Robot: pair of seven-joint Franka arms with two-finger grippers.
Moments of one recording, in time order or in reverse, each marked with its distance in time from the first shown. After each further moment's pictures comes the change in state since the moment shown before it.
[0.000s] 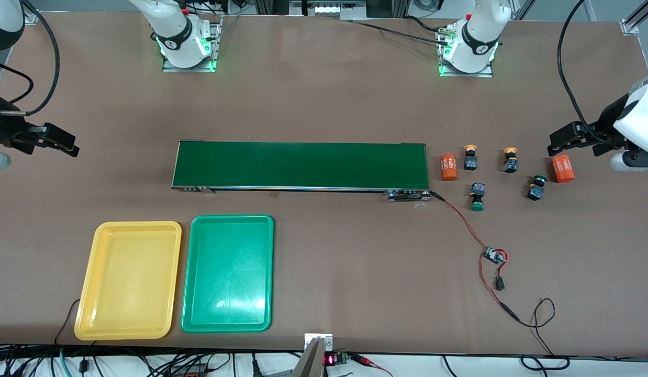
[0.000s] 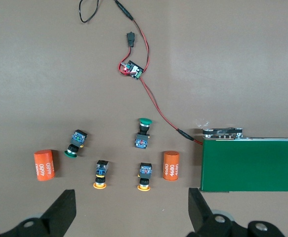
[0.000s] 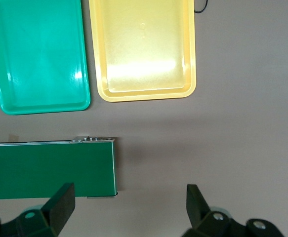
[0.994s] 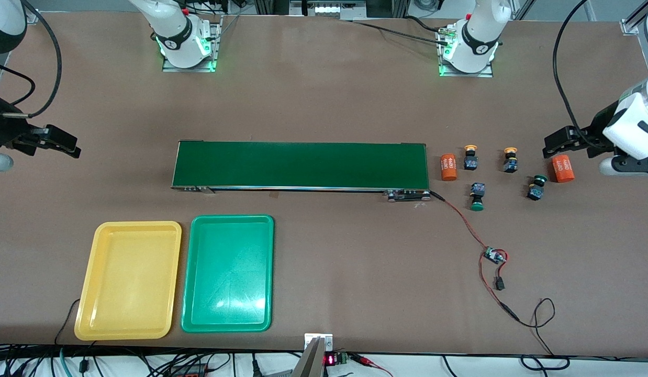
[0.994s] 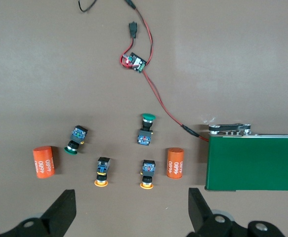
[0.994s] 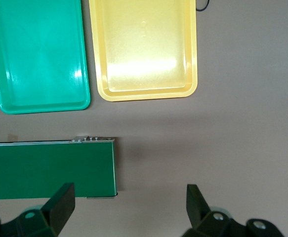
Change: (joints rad) left arm 0.000 0.006 0.000 -0.066 0.012 0.032 0.001; right arm 0.000 0.016 0.001 0.000 0.000 0.004 0.000
